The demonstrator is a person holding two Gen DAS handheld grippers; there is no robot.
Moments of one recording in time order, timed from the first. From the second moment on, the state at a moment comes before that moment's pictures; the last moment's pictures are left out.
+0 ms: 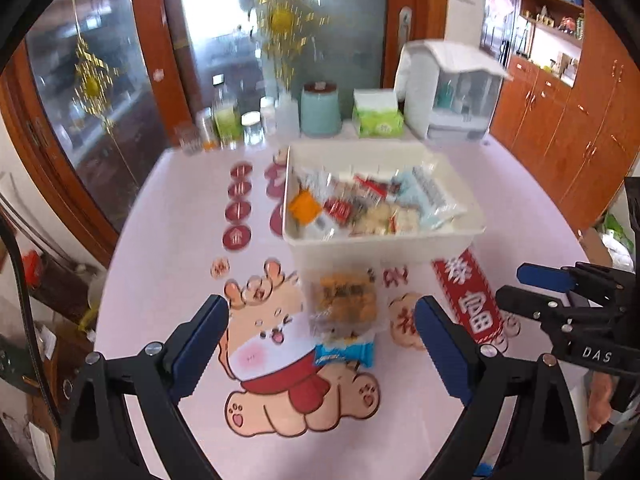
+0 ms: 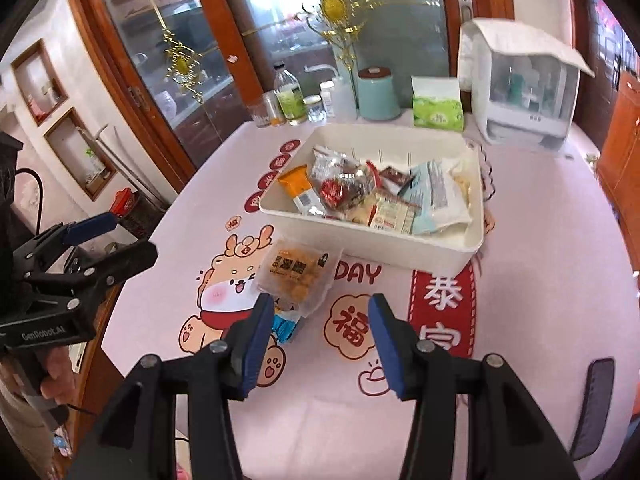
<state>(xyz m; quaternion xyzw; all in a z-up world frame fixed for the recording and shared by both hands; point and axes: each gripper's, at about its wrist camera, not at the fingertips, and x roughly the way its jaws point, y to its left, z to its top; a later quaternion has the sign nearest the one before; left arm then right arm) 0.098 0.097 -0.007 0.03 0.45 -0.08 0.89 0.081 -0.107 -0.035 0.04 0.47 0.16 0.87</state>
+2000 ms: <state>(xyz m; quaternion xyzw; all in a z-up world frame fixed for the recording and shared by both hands) 0.118 0.054 -0.222 -0.06 0.55 -0.05 0.83 0.169 -0.112 -0.196 0.12 0.54 0.15 0.82</state>
